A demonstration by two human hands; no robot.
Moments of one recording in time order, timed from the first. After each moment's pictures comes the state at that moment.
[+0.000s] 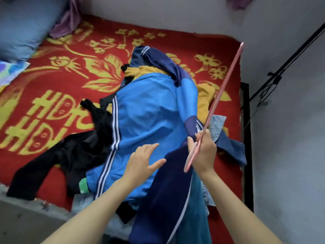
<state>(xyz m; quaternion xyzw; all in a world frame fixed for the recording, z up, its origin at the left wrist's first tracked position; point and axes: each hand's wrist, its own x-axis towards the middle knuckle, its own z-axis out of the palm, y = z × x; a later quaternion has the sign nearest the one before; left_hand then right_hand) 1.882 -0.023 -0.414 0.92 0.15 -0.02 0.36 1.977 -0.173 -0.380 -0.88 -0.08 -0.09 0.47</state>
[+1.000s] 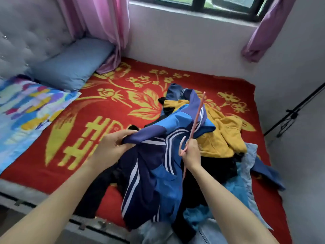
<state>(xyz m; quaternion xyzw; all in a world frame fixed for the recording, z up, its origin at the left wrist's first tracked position) 1.746 0.293 -0.264 0.82 0.09 0.16 0.54 1.896 0.083 -0.371 -0.93 -0.09 0.05 0.37</state>
